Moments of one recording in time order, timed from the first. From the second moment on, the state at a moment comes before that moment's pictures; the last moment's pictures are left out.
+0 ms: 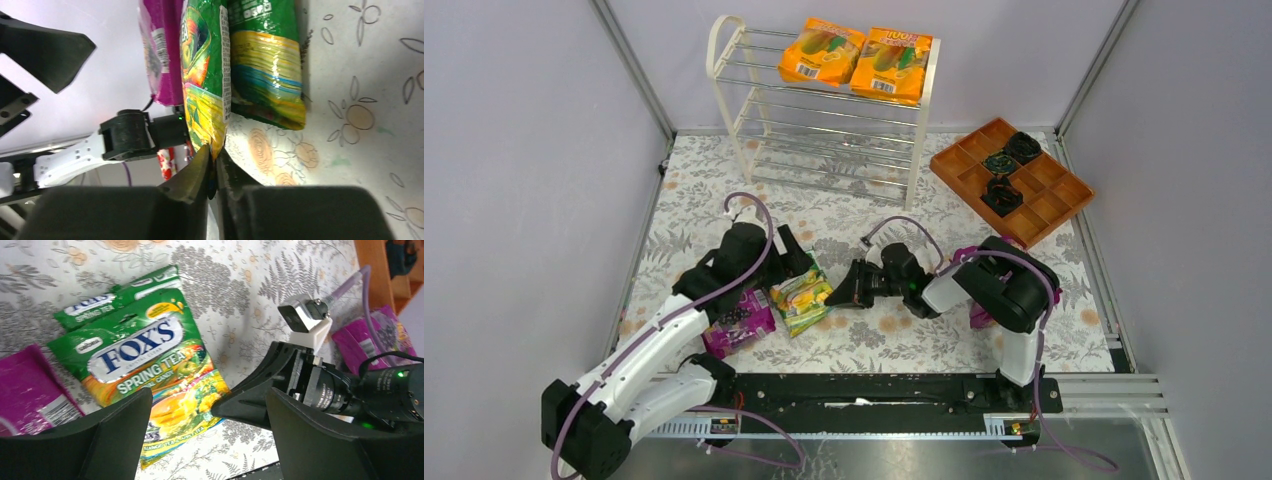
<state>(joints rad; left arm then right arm) -0.54 0.90 0.71 -0.50 -0.06 -0.78 0.81 1.90 0.64 0.83 -0.57 1.19</state>
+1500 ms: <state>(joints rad) -0.48 1.44 0.29 0.89 0.54 -1.81 0.61 1.82 0.38 1.37 -0.29 1.72</state>
